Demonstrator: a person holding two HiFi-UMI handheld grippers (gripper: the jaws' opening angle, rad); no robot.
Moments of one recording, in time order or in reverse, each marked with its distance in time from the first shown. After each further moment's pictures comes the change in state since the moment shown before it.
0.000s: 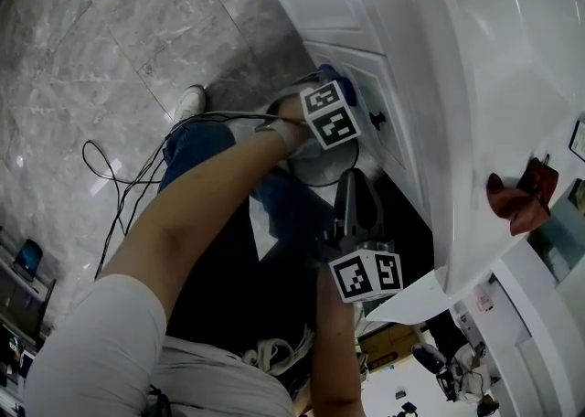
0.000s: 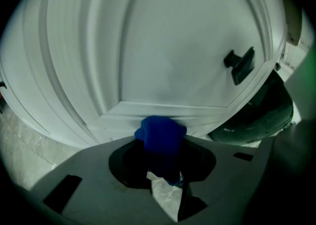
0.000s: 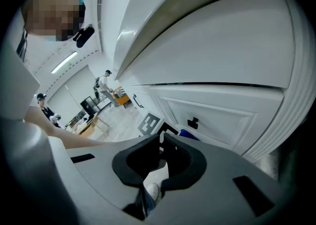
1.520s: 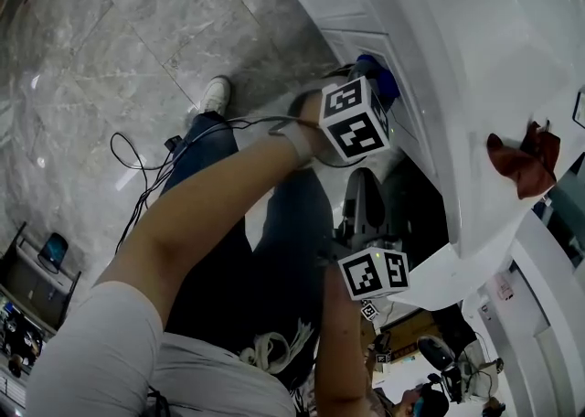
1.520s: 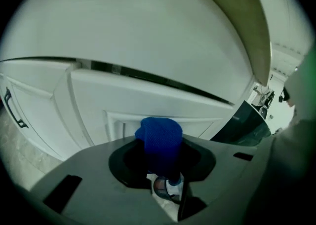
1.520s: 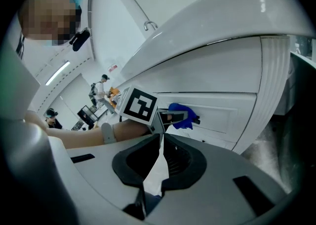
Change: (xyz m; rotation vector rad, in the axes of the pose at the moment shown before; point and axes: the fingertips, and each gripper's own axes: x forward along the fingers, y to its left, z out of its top) left arm -0.119 -0.045 0.087 0.048 -0.201 -0.053; right arm -0.052 0.034 0.008 0.116 -0.015 -0.034
